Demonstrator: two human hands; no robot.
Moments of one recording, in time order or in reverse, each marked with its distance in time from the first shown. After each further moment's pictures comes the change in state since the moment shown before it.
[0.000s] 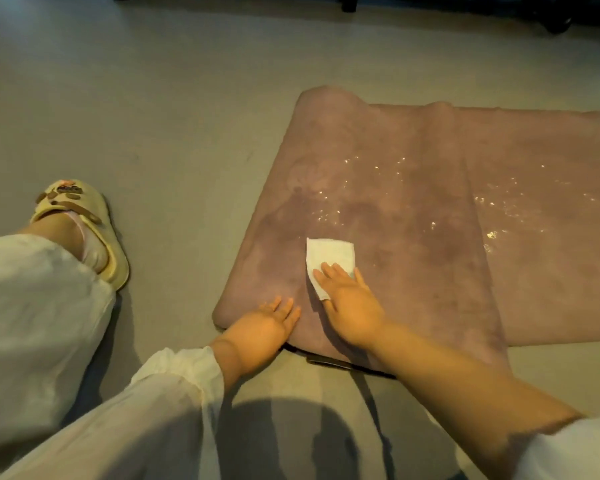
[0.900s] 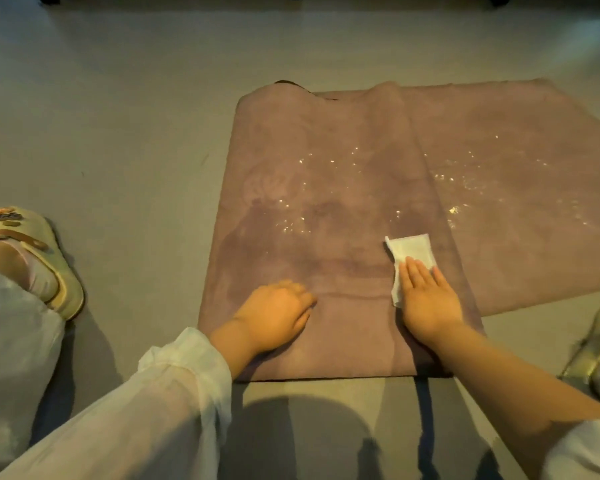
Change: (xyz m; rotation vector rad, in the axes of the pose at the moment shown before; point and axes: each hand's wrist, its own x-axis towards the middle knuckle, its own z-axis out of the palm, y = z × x) left_hand 0.039 0.032 -0.046 -0.085 0.447 0.180; right_hand -0.074 0.124 -0.012 -0.462 -0.066 0.458
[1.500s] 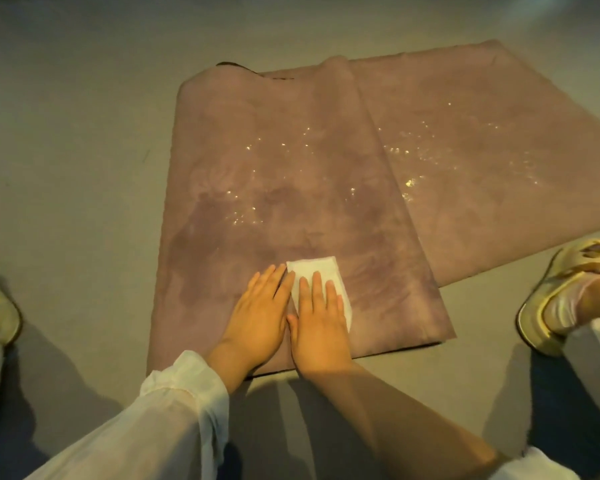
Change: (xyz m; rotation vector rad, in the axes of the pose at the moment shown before) left_hand 0.016 0.039 0.045 -0.158 0.128 -0.168; right_hand -0.046 -0.115 0.011 0.563 0.136 0.053
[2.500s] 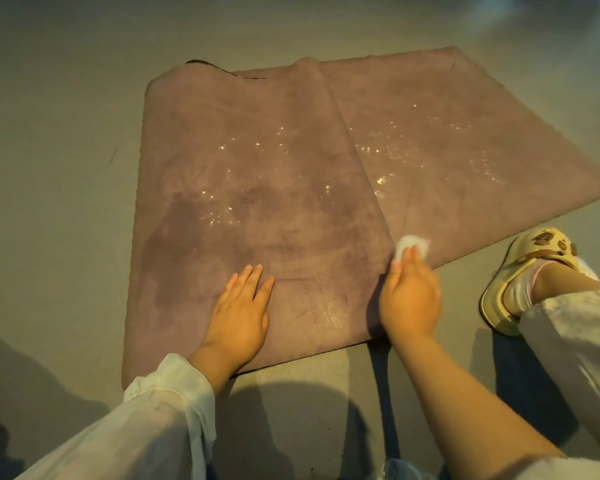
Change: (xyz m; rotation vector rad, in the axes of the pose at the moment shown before) left_hand -0.003 0.004 0.000 0.064 0.013 -0.006; right_hand 0.000 0.104 -0.074 0.111 0.521 0.438
